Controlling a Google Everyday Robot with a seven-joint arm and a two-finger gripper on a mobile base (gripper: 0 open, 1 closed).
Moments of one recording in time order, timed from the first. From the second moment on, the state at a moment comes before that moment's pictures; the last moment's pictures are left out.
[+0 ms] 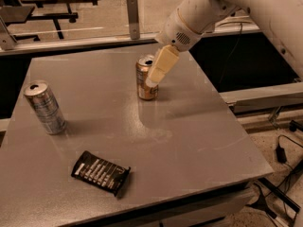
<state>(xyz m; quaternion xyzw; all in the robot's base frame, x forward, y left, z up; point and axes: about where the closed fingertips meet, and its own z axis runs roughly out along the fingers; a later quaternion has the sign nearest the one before) 0.621 -0.019 0.927 -0.63 0.71 0.14 0.28</state>
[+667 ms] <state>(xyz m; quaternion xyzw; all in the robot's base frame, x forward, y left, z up) 0.621 -0.001 0.911 -0.65 0.70 0.16 0.27</state>
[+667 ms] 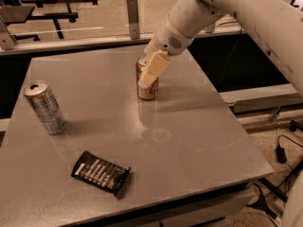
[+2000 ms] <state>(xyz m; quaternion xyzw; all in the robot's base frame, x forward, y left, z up) 0.540 0.013 0.945 -0.69 0.64 0.20 0.28</state>
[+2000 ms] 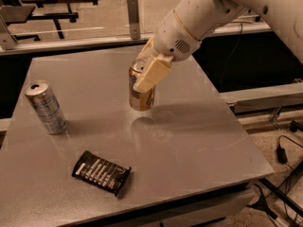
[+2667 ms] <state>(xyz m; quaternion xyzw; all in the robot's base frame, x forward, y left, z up) 0.484 0.037 0.936 -0.73 0.59 0.23 0.27</state>
